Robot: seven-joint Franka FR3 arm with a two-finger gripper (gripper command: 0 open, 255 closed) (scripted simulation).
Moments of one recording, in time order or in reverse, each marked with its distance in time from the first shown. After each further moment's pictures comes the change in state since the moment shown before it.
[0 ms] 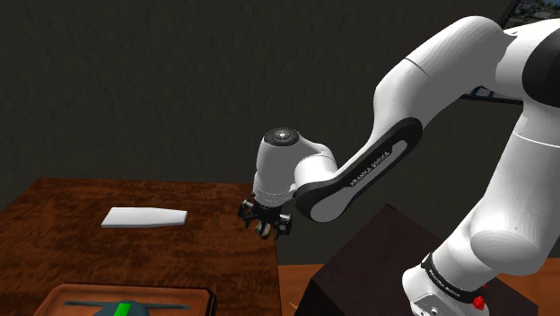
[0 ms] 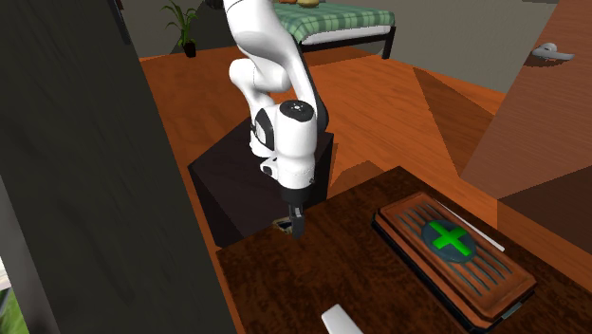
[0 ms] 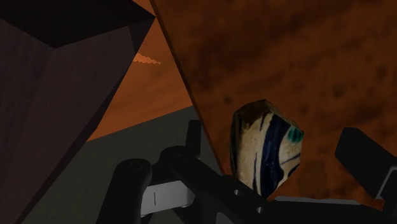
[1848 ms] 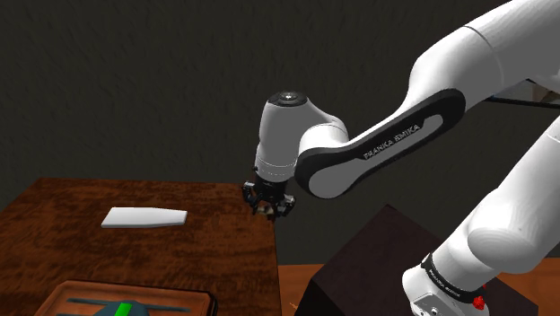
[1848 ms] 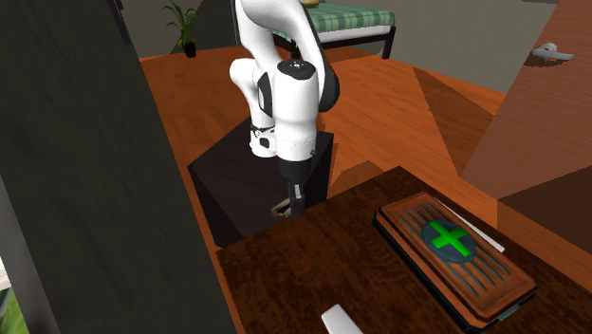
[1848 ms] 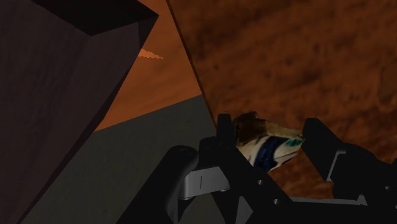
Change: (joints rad) arm -0.057 -0.197 0.077 0.029 0.231 -0.171 -0.169
